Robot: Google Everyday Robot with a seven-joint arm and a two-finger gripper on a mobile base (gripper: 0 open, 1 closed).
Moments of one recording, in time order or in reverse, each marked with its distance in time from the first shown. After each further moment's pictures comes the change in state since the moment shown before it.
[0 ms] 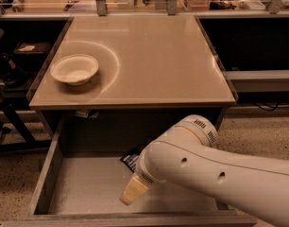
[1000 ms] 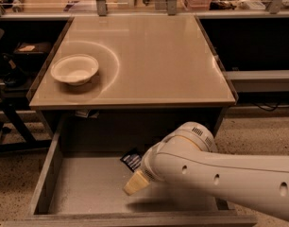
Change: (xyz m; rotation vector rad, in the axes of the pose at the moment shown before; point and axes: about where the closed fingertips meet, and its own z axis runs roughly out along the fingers) arm 0.011 -0.027 0.042 0.059 -0.035 0.161
